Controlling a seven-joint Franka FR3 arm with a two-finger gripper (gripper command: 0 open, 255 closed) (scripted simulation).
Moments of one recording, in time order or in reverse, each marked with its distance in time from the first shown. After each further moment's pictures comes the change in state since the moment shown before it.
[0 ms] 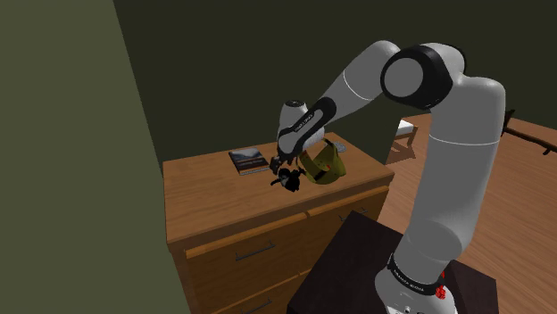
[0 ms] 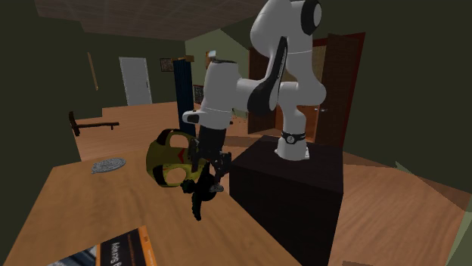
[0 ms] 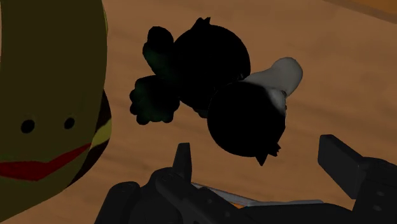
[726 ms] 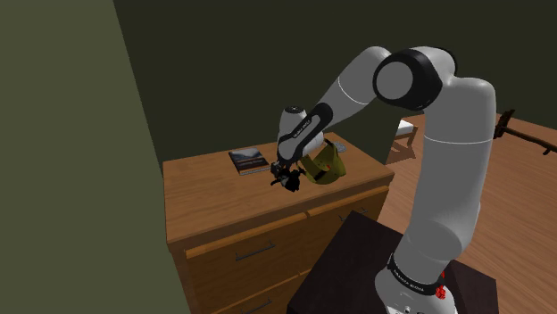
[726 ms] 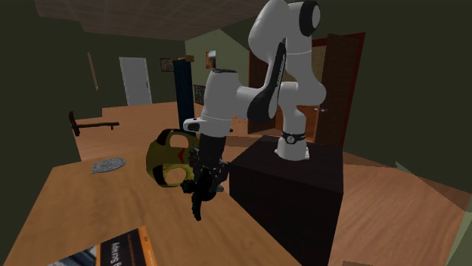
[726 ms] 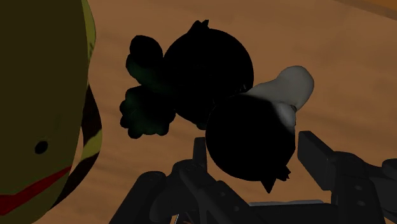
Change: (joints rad) arm -0.001 0.048 -0.001 -0.006 -0.002 0.057 0.006
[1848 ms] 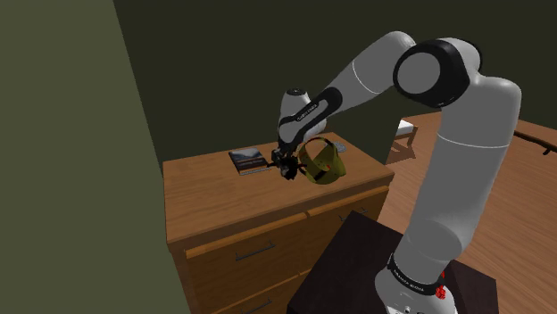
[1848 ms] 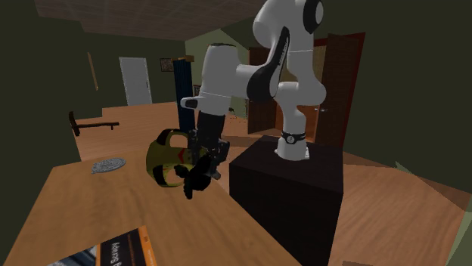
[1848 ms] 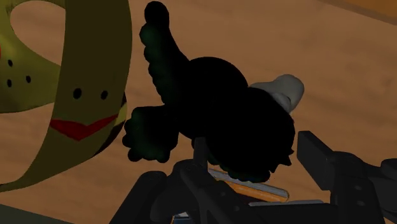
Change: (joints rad) arm -0.001 -0.122 0.002 0.025 0.007 -0.149 -0.018
